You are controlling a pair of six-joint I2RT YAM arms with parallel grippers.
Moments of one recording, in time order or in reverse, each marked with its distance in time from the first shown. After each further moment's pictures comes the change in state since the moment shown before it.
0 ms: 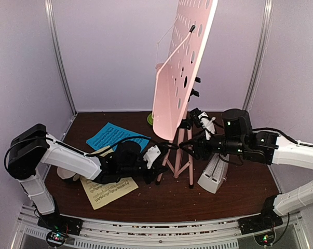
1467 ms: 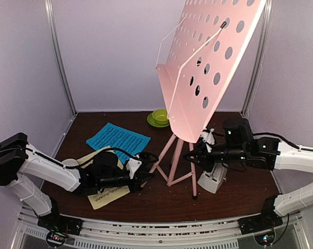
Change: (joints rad) left arm -0.024 -0.235 -0.313 0.174 -0.035 0.045; right arm 0.025 -0.055 -0.089 -0.034 -0.066 -0.137
